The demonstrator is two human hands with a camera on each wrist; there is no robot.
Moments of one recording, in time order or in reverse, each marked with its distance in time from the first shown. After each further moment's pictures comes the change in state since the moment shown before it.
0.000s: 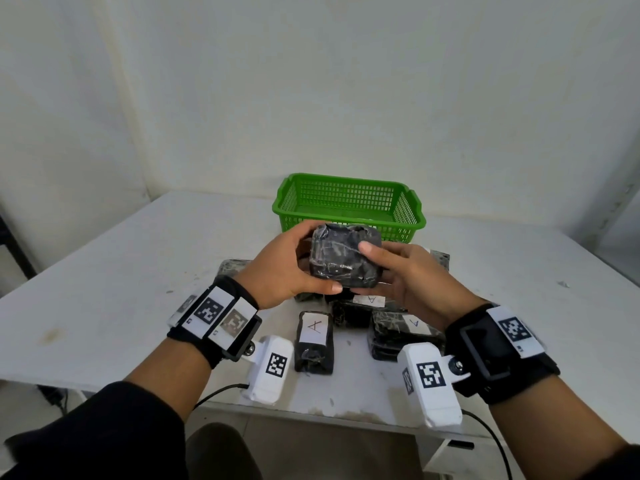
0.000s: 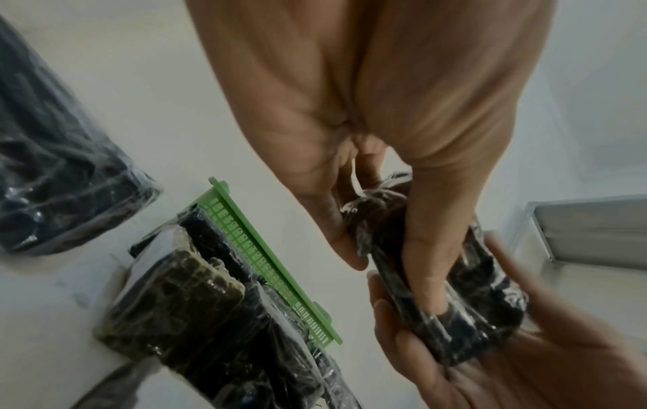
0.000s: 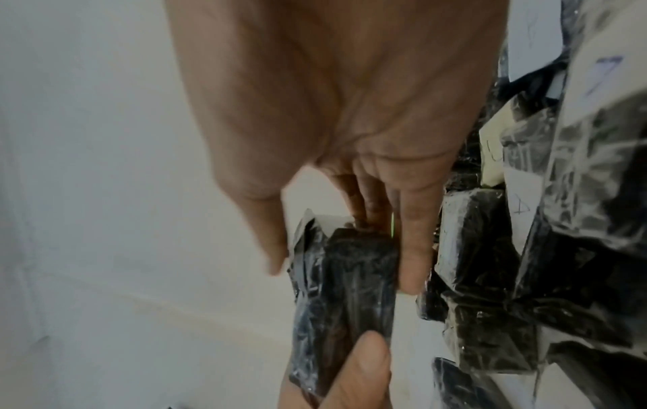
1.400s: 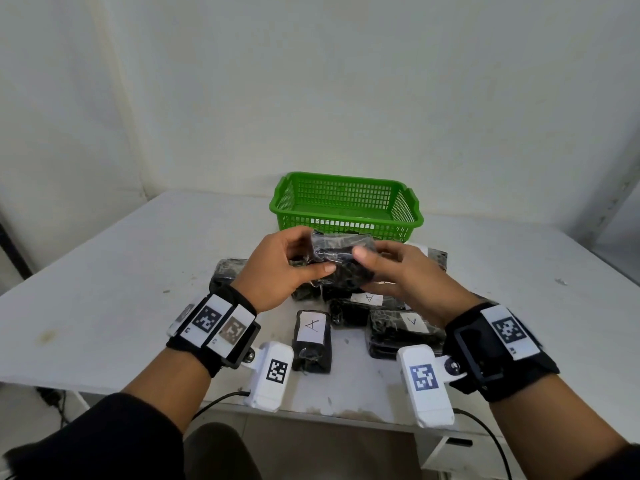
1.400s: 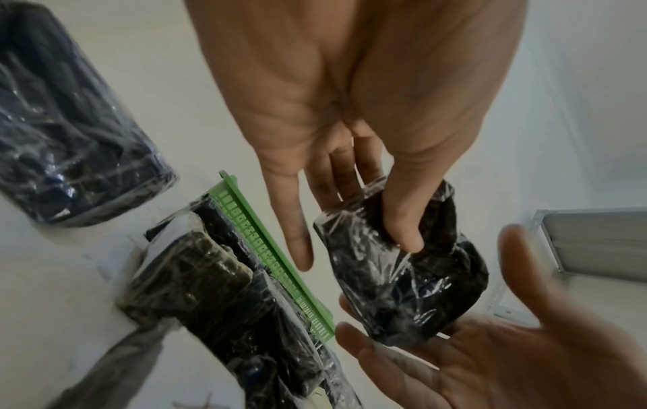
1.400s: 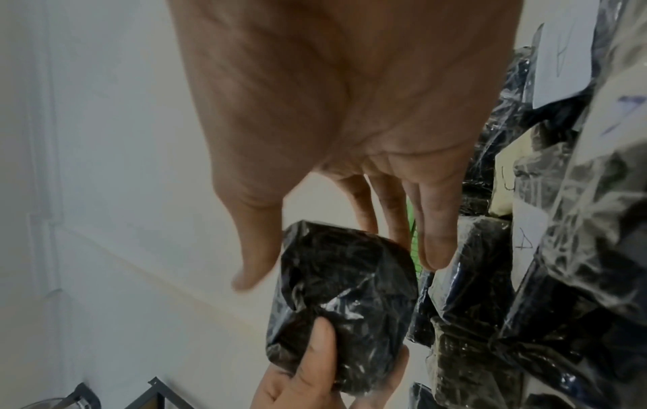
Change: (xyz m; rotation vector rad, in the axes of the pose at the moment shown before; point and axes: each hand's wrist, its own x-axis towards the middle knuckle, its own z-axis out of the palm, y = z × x) left_hand -0.002 -0.009 0.004 0.124 0.178 0.063; right_hand 0.007 0.008 -0.010 -0.217 0.077 -0.029
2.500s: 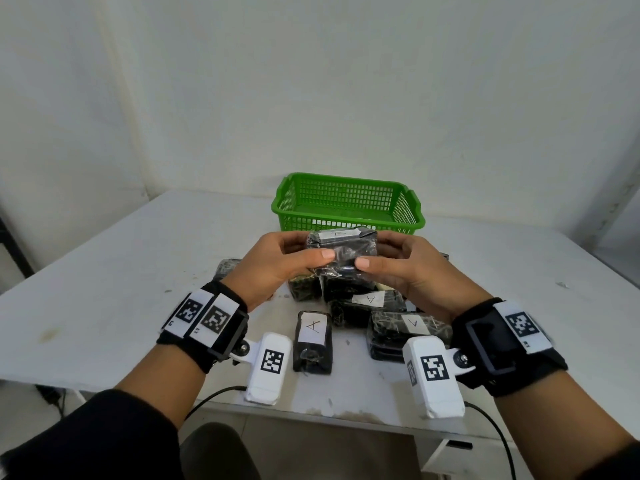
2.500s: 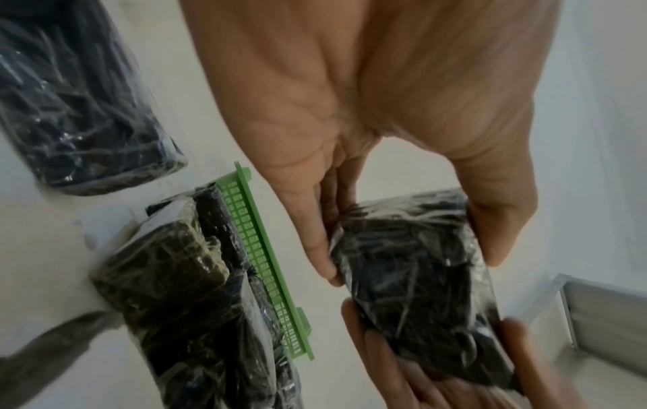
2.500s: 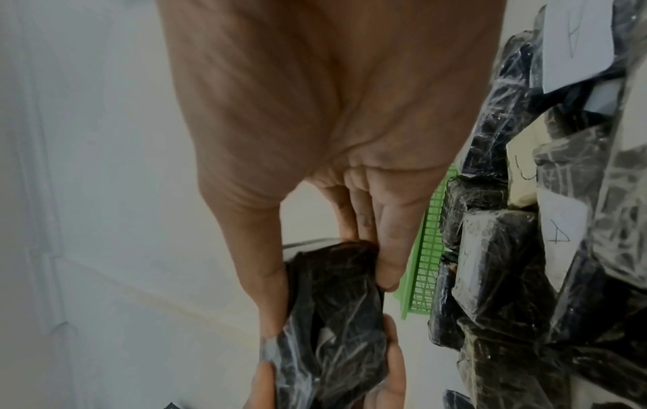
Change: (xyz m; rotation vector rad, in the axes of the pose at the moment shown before) left_hand 0.000 0.007 -0.008 -0.300 -0.096 -0.175; right_hand 0.004 -0.007 -0.005 0.124 -0.074 -0.099
